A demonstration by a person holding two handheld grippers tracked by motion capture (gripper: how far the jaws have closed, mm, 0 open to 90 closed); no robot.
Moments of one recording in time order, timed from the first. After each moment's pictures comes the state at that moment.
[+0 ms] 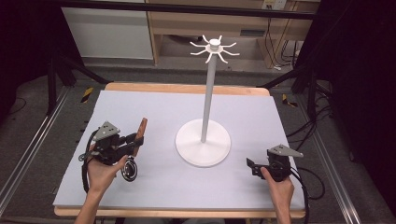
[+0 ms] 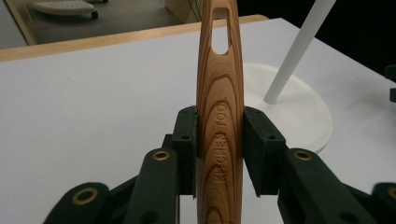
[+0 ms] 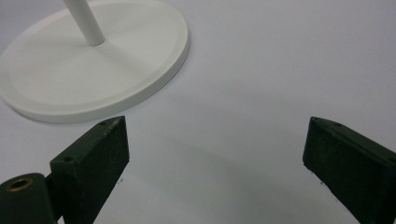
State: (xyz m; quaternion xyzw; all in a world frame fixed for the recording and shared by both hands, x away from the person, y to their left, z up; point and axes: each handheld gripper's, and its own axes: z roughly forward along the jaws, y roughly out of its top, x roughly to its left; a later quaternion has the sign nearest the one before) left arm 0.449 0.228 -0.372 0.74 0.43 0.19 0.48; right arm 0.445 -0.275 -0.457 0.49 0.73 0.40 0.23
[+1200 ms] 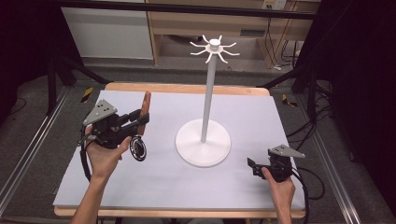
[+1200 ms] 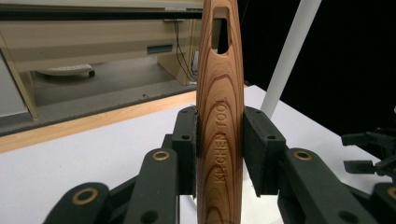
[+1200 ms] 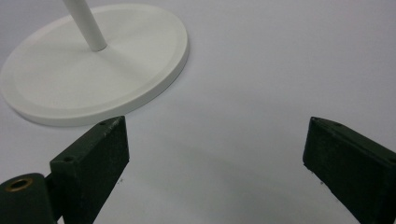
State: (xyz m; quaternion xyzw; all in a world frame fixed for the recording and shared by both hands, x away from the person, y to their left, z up) left arm 0.448 0.203 -0.294 0.70 0.38 0.23 0.56; right arm 0.442 -0.276 -0.454 0.49 0.73 0.41 0.24
